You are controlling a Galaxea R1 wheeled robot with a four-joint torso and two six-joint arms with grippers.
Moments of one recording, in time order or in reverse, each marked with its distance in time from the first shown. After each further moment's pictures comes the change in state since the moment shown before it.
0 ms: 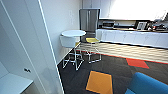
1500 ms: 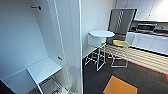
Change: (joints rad) left arm 0.001 -0.003 -0.004 0.000 0.000 0.000; right arm -0.005 0.000 0.000 0.001 0.001 0.000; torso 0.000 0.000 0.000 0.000
